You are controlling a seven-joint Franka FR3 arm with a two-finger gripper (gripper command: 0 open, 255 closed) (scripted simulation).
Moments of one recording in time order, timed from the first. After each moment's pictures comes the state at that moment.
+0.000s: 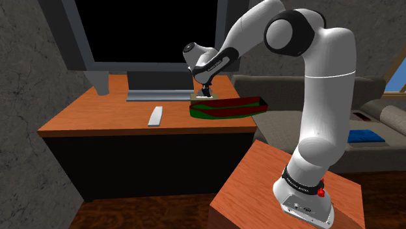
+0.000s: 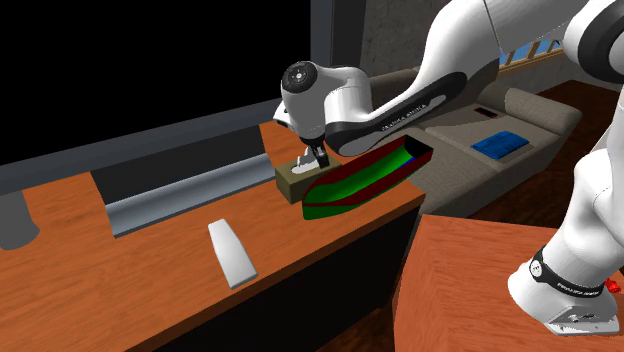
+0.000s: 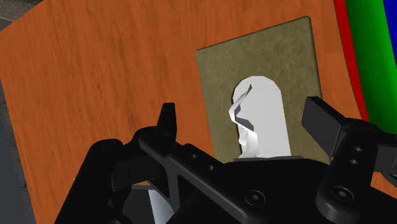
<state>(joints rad) -0.10 0.33 -0.12 -1.86 -0.67 2.17 -0.29</state>
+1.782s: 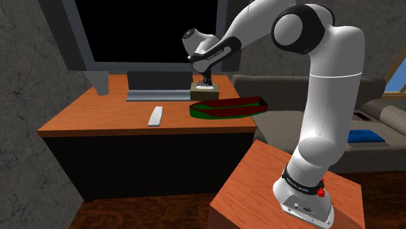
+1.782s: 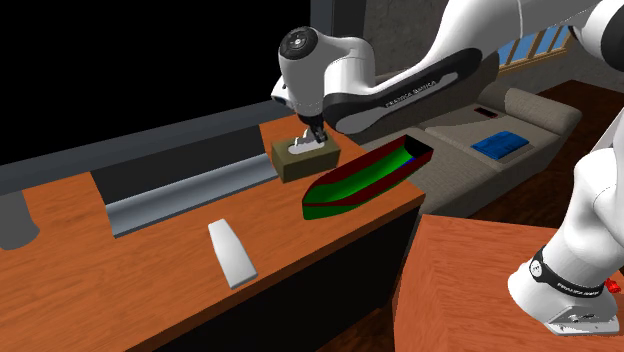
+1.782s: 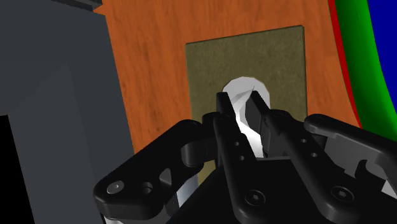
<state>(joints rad) -0.10 0.26 -0.11 -1.81 -0.63 2.07 -0.37</state>
